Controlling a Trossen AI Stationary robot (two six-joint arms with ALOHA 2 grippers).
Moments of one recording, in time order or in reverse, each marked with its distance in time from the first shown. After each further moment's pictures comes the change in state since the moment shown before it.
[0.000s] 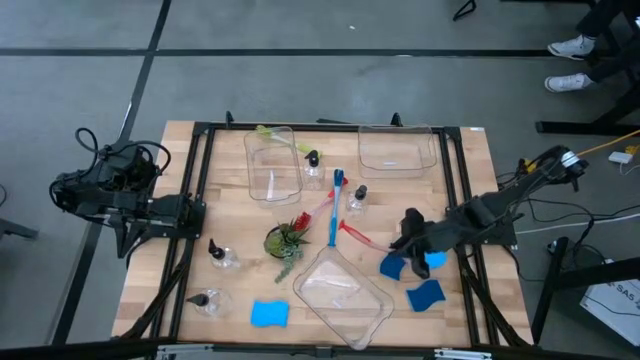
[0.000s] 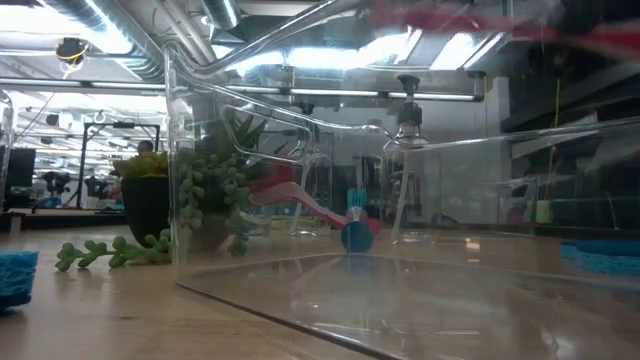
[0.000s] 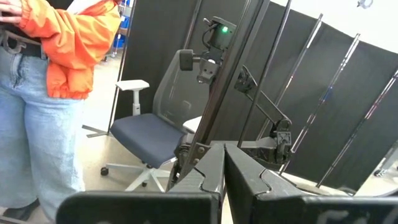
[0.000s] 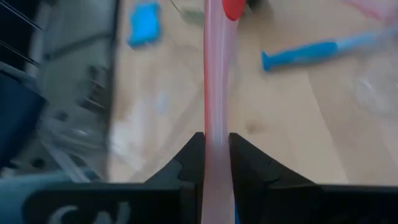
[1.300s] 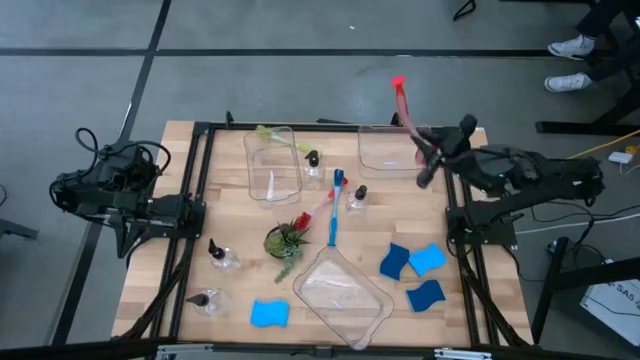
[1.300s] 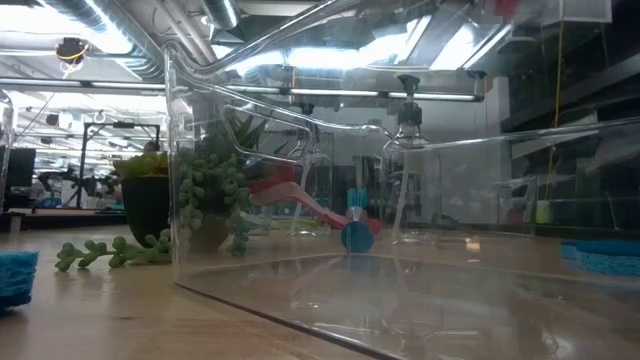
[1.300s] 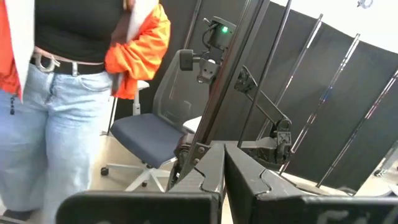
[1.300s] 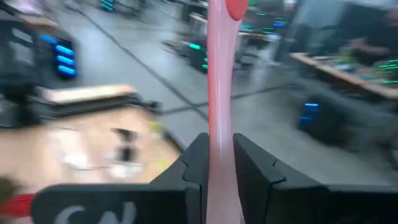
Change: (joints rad) left arm 0.000 0.000 0.000 0.000 0.000 0.000; right arm -0.386 -0.126 0.381 -0.076 0.701 -0.731
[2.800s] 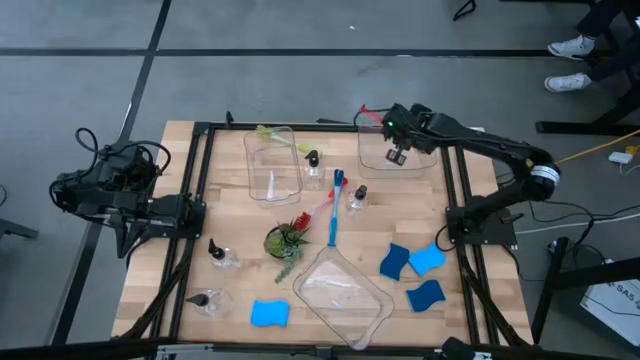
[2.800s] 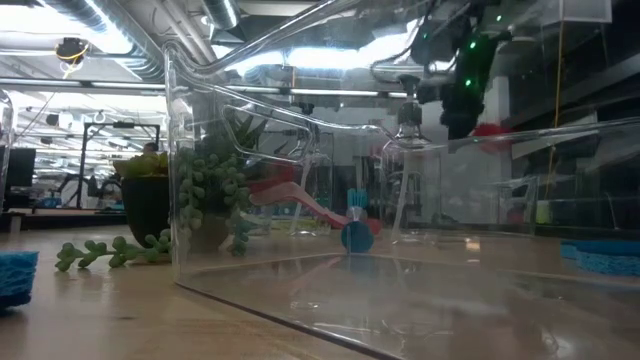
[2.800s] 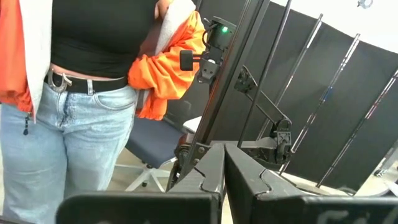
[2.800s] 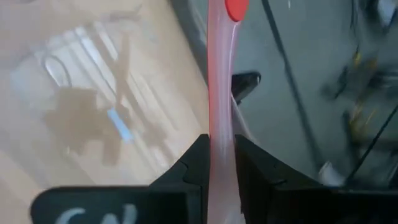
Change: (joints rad) left arm 0.000 0.000 0.000 0.000 0.000 0.000; right arm -0.736 0.572 0.004 -0.321 -0.405 -0.148
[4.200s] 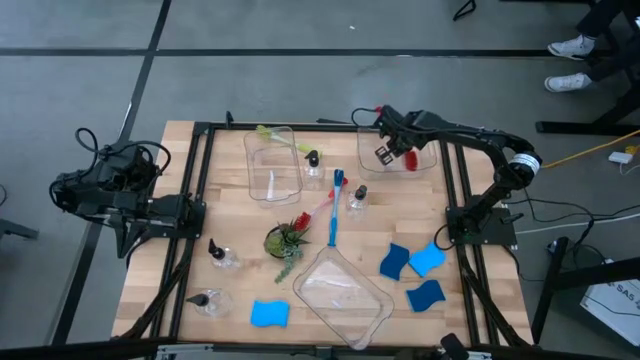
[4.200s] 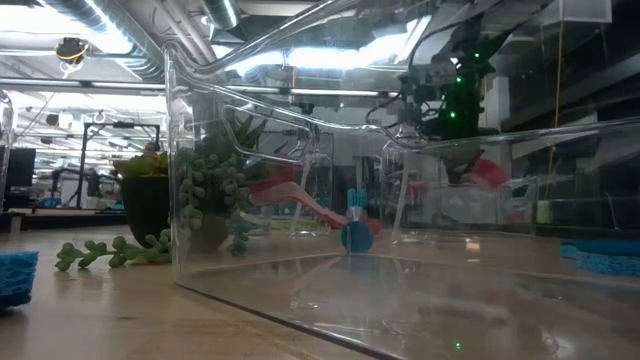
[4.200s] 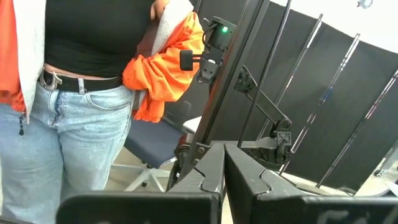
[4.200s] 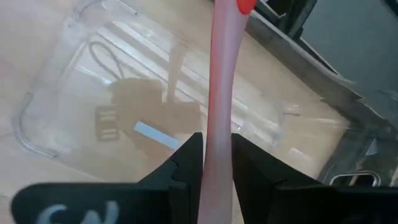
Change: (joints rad) left arm 0.000 0.000 0.000 0.000 0.000 0.000; right arm -0.073 0.161 -0.001 -0.021 -0.163 0.441
